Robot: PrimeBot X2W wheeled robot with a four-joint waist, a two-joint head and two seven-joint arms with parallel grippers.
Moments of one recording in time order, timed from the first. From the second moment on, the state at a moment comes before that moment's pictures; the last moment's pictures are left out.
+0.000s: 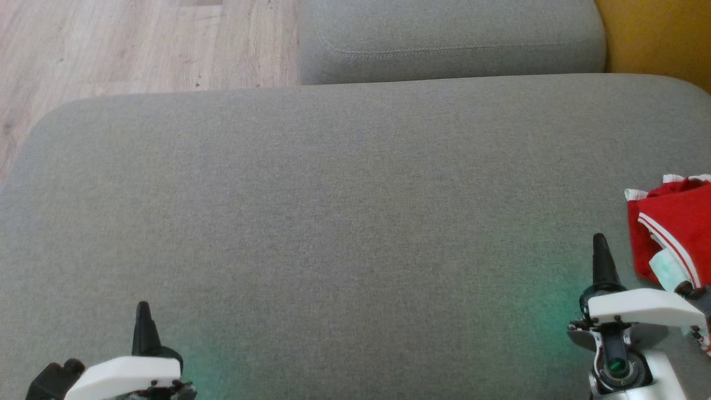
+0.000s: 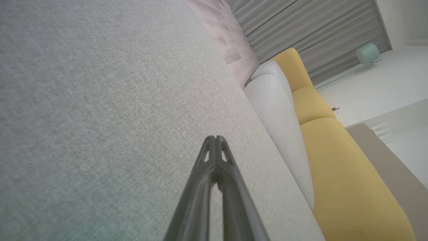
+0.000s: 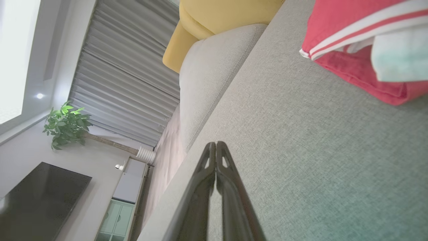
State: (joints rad) left arm 0.00 0.04 0.03 0.33 -1.07 -0.05 -0.03; right arm -0.13 -0.04 -0.06 0.44 1.03 0.12 -0.03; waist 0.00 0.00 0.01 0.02
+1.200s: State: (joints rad) left arm -0.04 0.04 0.06 0.29 -1.45 -0.10 0.07; right arm -0.11 -0.04 -0.11 0.33 1.43 0.12 0.06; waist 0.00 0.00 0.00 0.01
